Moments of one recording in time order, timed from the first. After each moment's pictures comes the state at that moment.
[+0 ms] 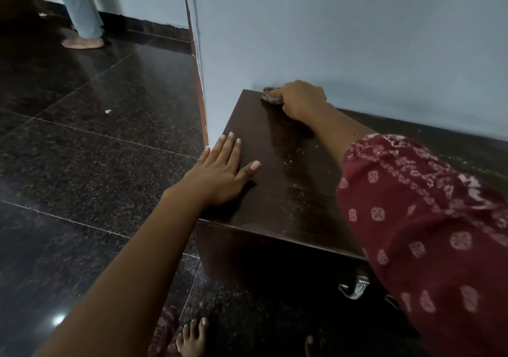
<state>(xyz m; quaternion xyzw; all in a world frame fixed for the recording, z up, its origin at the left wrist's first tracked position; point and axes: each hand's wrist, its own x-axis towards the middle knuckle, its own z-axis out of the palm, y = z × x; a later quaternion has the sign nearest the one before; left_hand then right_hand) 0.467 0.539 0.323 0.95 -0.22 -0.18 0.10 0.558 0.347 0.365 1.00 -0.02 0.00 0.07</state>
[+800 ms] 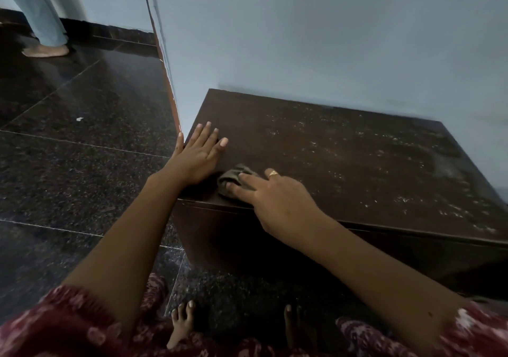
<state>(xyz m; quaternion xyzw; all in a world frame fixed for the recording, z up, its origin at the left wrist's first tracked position) 0.458 0.526 0.331 0.95 -0.23 -0.13 0.16 0.318 0.398 0.371 0.99 0.13 -0.03 0.05</state>
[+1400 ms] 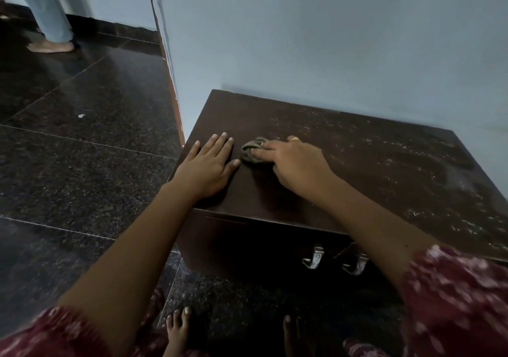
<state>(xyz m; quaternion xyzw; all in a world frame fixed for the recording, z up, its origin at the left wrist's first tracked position) 0.450 0.515 0.323 0.95 -0.27 -0.10 0.11 0.385 0.350 0.366 1.00 0.05 0.01 0.05</state>
